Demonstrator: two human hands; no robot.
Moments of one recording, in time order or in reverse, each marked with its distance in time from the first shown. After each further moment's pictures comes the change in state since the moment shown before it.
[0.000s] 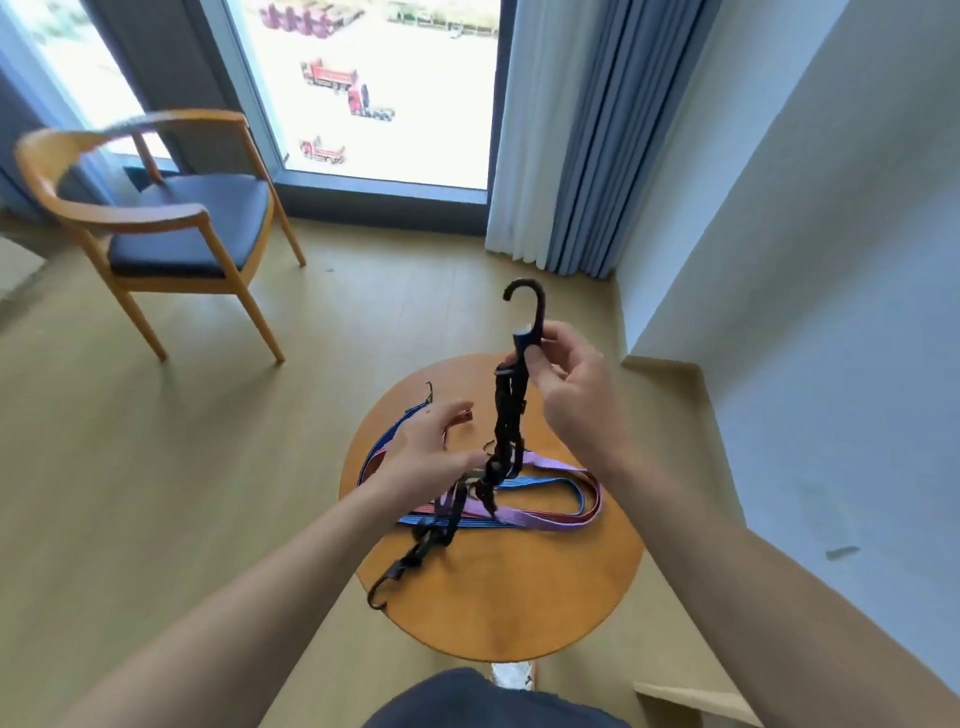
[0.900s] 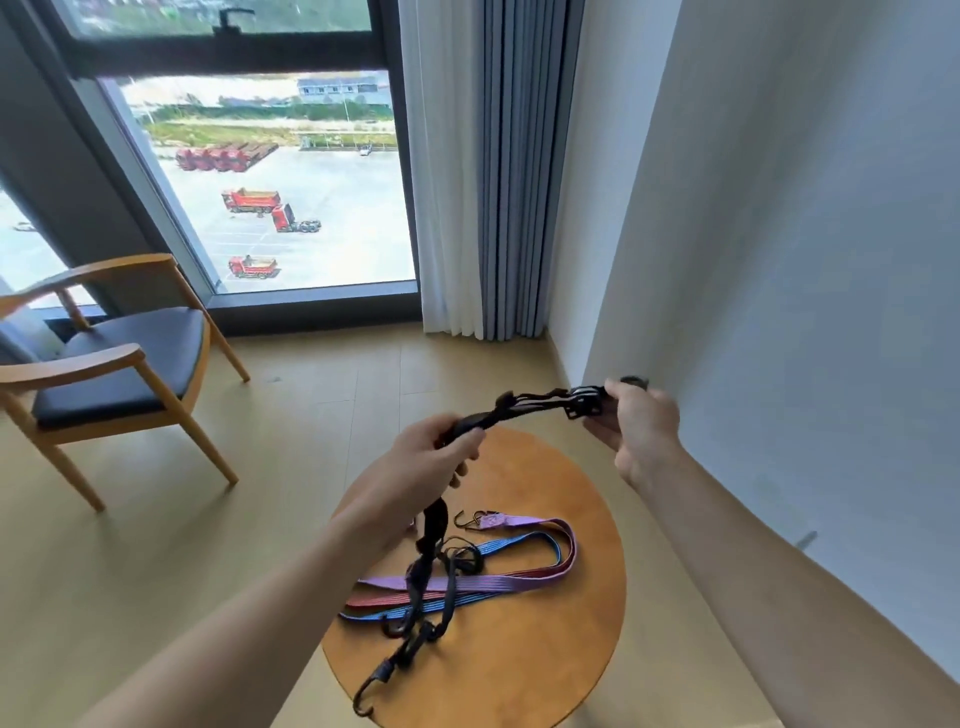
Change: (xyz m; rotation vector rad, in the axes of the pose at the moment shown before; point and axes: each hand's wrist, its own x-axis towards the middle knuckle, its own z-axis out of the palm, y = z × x) left_hand 0.019 0.078 -0.019 -0.390 -0.181 0.150; right_hand 0.008 0.005 -0.108 0.431 0.748 0.527
